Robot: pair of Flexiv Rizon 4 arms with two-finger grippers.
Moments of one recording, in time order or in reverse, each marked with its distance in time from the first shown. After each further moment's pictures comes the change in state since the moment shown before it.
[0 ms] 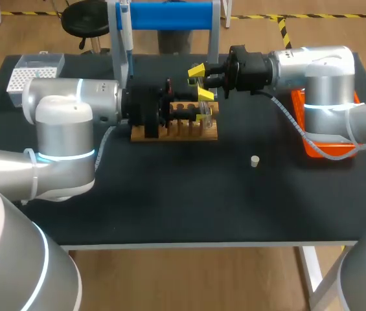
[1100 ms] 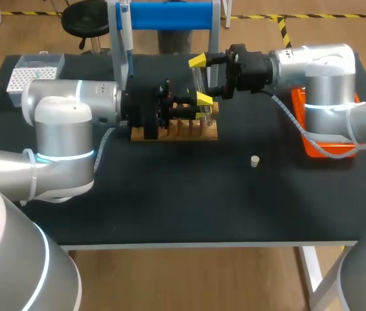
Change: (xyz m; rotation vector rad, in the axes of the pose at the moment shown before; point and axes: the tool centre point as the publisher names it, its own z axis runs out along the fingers) left arm 0.002 -0.001 -0.002 -0.001 0.000 -0.008; right arm -0.001 -0.003 -0.002 0.008 -0.026 -0.089
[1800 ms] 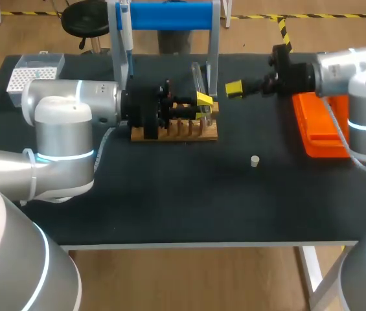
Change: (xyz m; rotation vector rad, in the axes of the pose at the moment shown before) left arm 0.000 0.000 0.000 0.000 0.000 0.000; right arm -0.024 -0.038 -0.084 -0.058 -0.259 -0.630
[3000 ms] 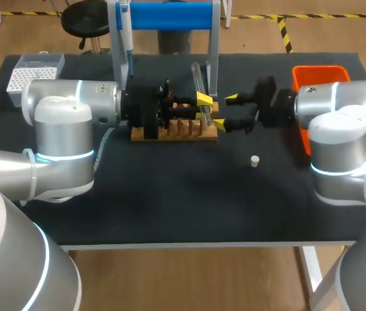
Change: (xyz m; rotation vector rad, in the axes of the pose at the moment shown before) left arm 0.000 0.000 0.000 0.000 0.000 0.000; right arm -0.069 -0.039 0.025 0.034 -0.412 -0.634
